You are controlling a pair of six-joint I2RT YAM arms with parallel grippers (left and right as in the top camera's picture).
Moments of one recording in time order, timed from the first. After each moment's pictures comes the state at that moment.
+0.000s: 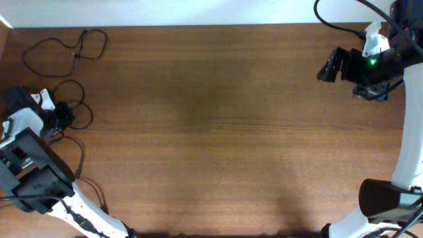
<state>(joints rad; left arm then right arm) 0.67 2.12 1.44 -0.52 0.29 0.00 -0.12 1.81 2.21 -1.69 -0.31 0.19</state>
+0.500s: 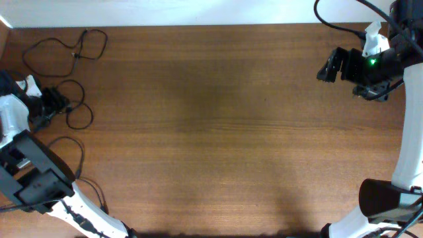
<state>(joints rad) 0.67 2.12 1.72 -0.83 0.31 -0.04 -0.12 1.81 2.21 -1.69 -0.31 0.19</state>
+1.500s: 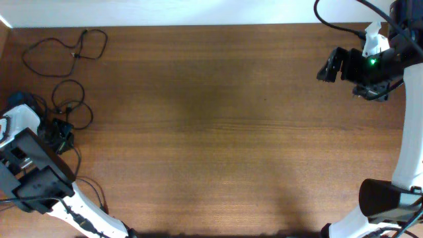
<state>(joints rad) 0.67 2.12 1.50 -0.93 -0.02 -0.52 -0.12 1.81 2.21 -1.69 -0.31 0.19</state>
